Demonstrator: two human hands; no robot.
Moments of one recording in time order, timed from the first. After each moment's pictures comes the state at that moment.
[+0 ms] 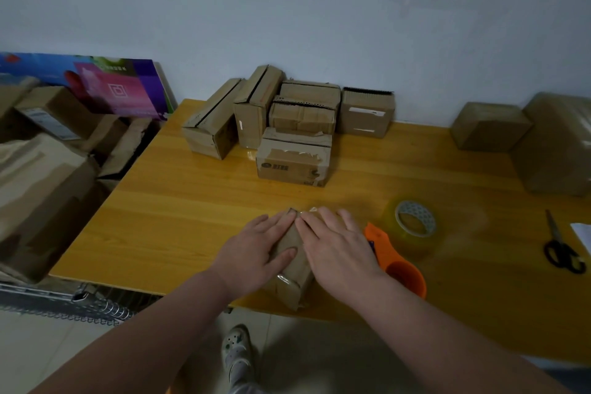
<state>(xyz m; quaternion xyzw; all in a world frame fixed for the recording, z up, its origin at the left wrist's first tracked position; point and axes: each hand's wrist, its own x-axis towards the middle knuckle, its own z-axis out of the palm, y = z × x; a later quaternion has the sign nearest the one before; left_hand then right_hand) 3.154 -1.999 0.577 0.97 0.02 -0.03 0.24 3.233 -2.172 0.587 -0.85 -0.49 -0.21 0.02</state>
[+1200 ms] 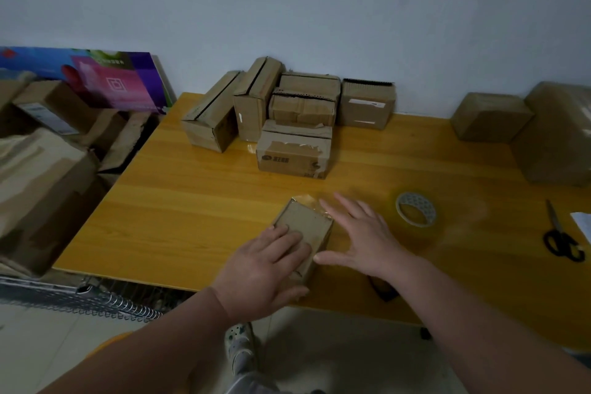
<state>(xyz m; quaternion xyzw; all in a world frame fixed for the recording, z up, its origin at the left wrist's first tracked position) 3.125 -2.017 0.567 0.97 -0.17 0.19 0.04 3.265 -2.204 0.606 -0.90 -0.37 0.21 0.11</state>
